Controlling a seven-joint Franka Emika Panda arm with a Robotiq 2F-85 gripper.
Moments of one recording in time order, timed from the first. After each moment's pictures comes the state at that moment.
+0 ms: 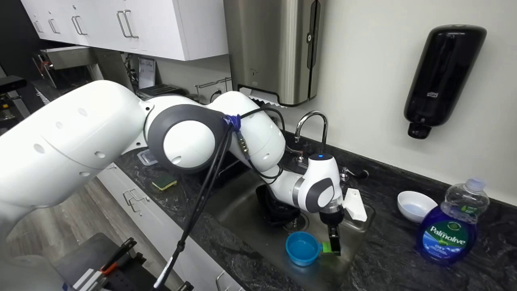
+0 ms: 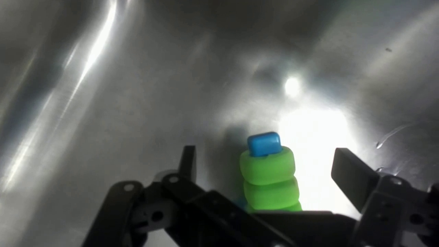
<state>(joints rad) -0.44 1.10 -0.15 -1.45 -0.30 2.64 -2.19</state>
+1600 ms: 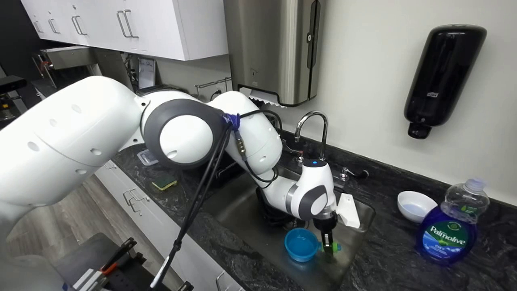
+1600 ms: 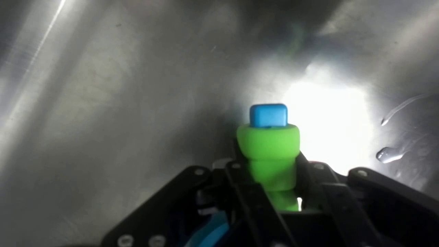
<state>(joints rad) -0.44 1.07 -0.15 -1.55 -0.30 2.72 -2.20</state>
